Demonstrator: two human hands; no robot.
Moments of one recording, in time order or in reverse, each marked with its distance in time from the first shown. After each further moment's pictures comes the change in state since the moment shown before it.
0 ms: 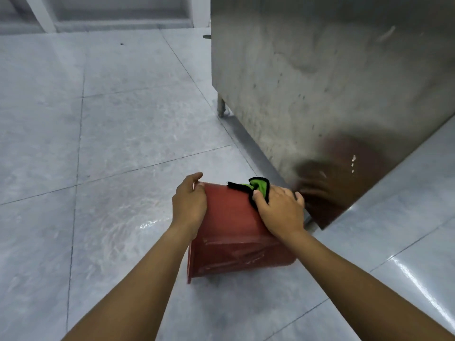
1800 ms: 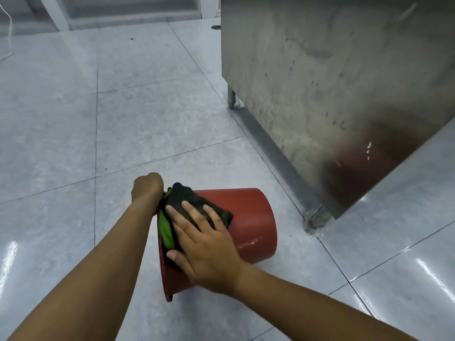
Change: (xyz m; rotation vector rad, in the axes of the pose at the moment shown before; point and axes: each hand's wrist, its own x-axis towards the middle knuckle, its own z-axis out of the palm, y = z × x) left_hand 0.062 -0.018 -0.091 0.193 0.191 -0.409; right_hand -0.110 -0.118 0.042 0.072 0.043 -0.889
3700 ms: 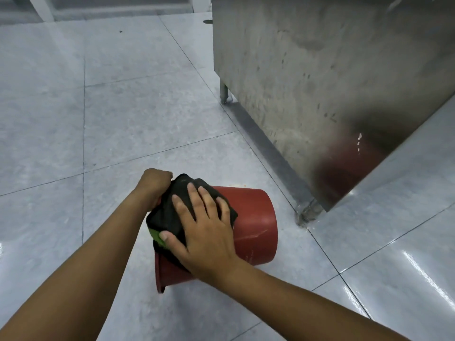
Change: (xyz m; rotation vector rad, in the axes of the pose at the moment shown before) left_hand -0.013 0.001 0.017 0.080 -0.224 0.117; right_hand 0.003 -0.011 -0.020 0.029 0.025 0.369
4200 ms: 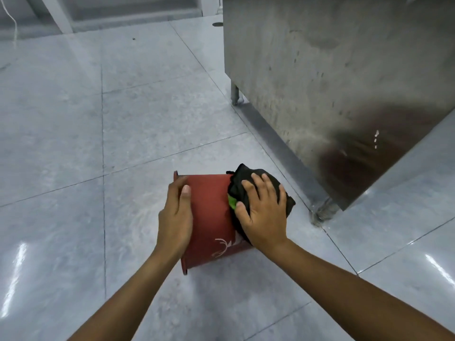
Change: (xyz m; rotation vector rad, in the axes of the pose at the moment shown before) left_hand -0.098 -0.047 0.012 -0.092 0.143 0.492; right_hand 0.011 0.082 0.005 0.017 0.095 0.264
